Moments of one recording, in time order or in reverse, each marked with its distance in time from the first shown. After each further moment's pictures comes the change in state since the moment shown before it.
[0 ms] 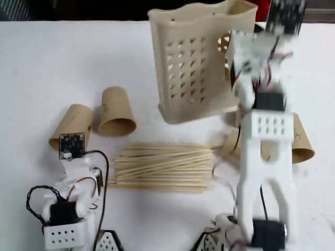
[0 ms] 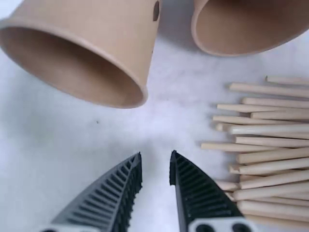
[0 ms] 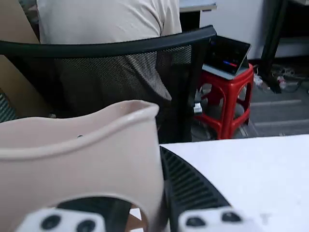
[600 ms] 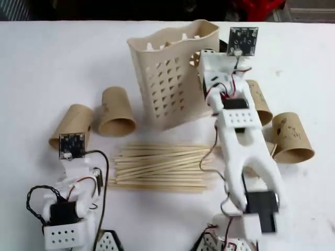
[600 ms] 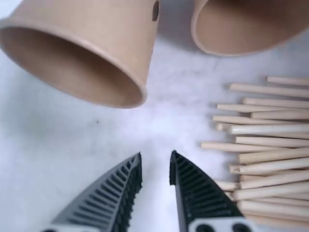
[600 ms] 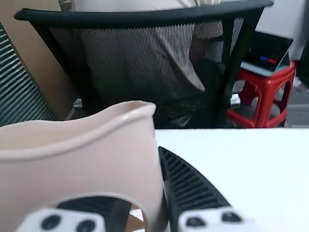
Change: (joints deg) left arm 0.0 0.0 0.0 0.0 0.0; right arm -6.9 19.5 7.5 -23.9 -1.9
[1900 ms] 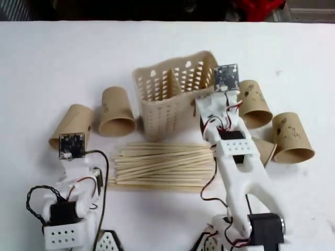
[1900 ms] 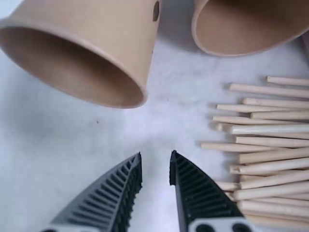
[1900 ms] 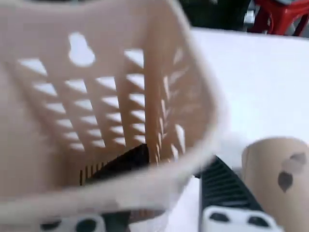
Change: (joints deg) left arm 0.0 0.0 0.0 0.0 0.0; right arm -1.0 -15.1 28.0 6.4 10.1
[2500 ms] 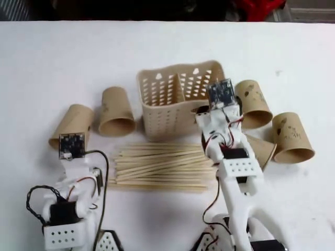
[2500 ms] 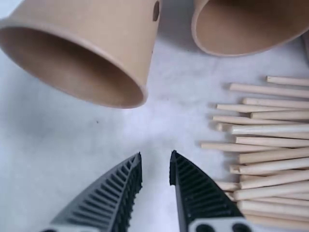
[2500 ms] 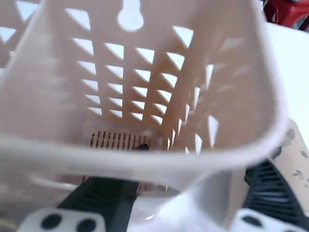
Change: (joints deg) left arm 0.0 0.0 0.0 0.0 0.0; right arm 0.0 -13.2 13.6 -1.7 6.8
